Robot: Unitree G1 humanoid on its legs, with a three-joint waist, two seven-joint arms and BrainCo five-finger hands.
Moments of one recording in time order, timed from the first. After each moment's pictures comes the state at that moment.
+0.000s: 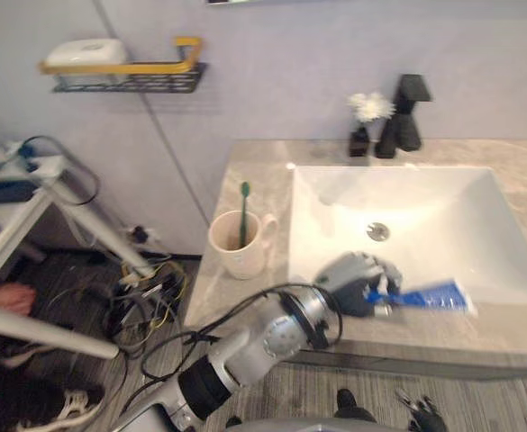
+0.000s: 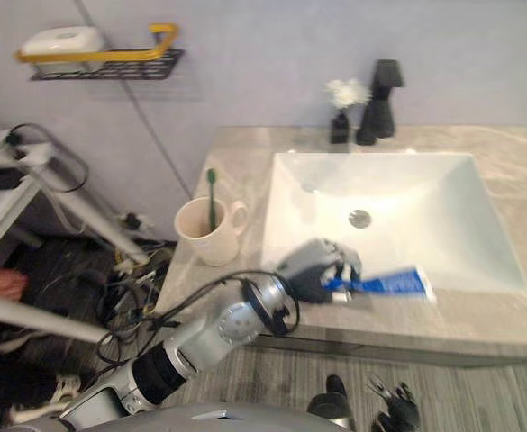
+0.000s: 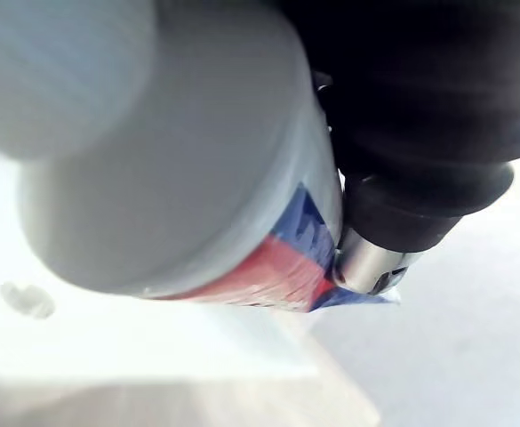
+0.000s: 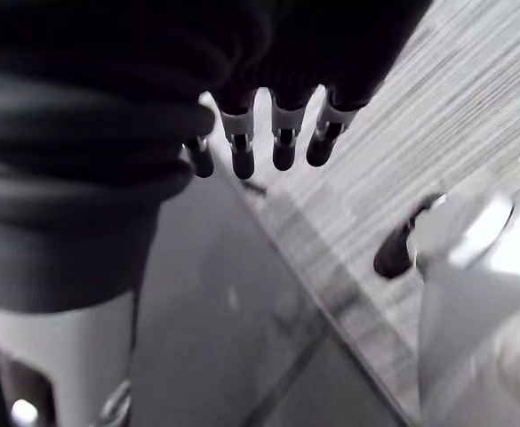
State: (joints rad) left arm -0.31 0.16 -0.71 -0.14 0.57 -0.14 0.07; right arm 0.38 -0.10 -0.44 0.77 0.42 -0.13 -0.02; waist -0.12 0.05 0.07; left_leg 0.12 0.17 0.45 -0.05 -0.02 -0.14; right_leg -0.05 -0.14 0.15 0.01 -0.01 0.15
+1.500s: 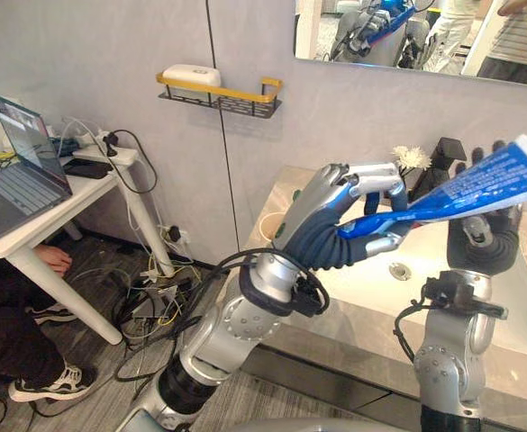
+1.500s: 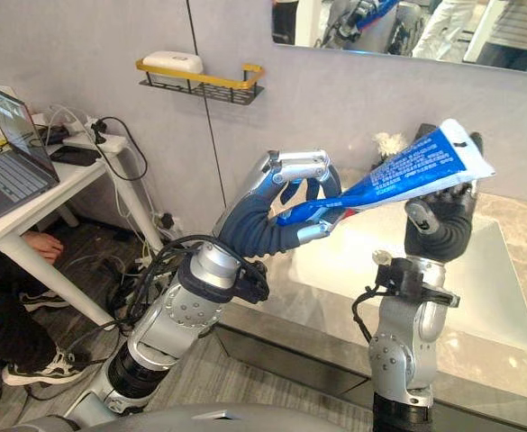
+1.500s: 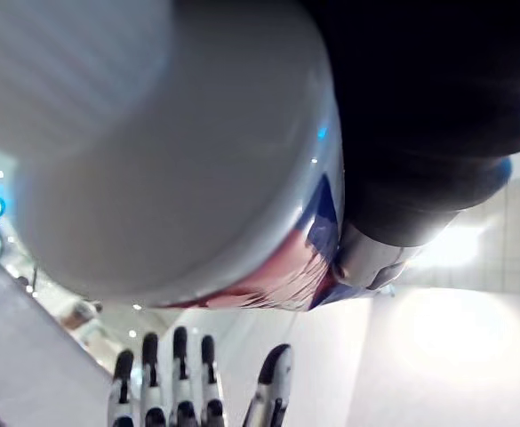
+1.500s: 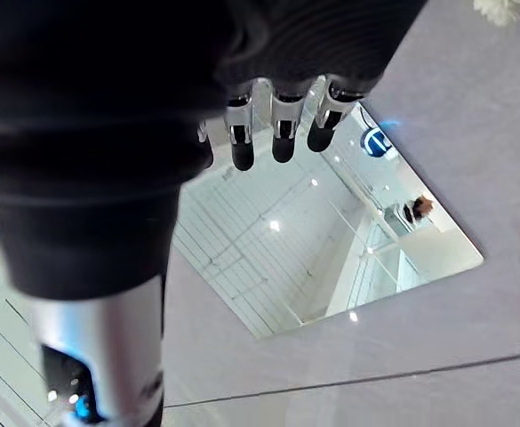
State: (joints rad) left arm -0.31 0.13 -0.58 -0.49 0.46 -0.19 0.13; right arm 0.04 -0.06 -0.09 -0.47 0.69 -0.27 0.01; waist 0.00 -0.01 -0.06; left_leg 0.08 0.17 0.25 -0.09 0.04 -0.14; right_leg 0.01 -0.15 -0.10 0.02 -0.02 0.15
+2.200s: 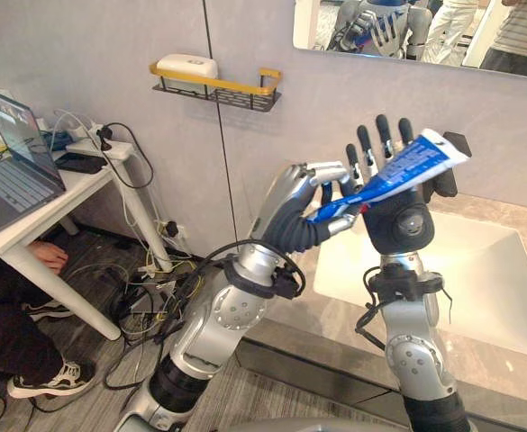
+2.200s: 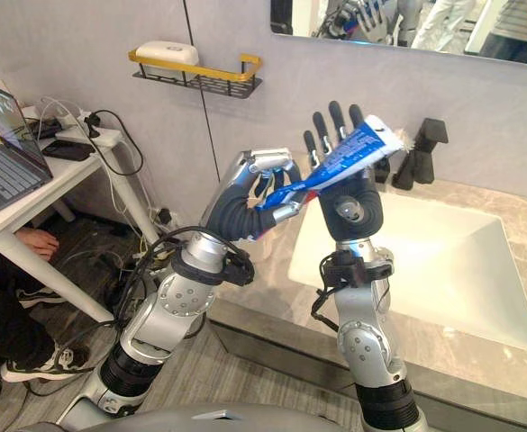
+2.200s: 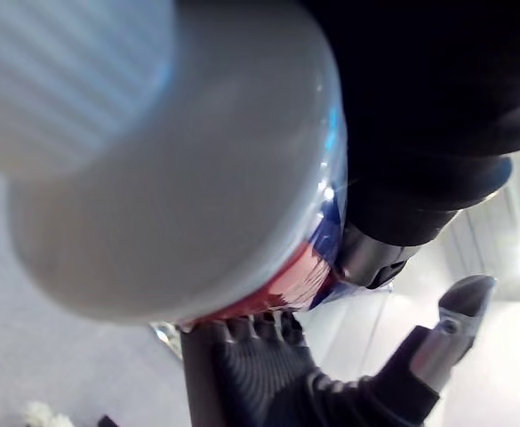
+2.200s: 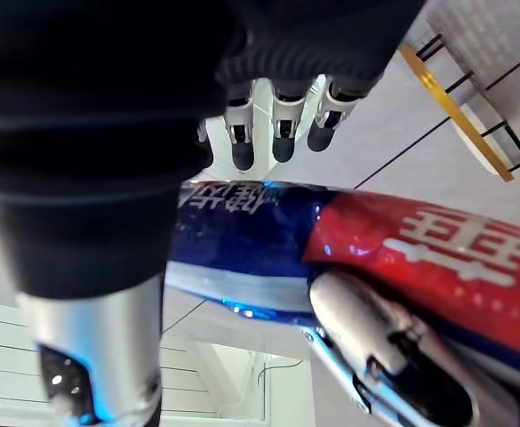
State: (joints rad) left arm -0.26 0.16 -0.46 -0.43 0.49 -0.16 0.18; right arm -0.05 -0.14 0.20 -0.47 0.92 -0.19 0.13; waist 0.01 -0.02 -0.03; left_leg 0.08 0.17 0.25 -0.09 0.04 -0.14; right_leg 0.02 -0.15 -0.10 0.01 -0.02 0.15
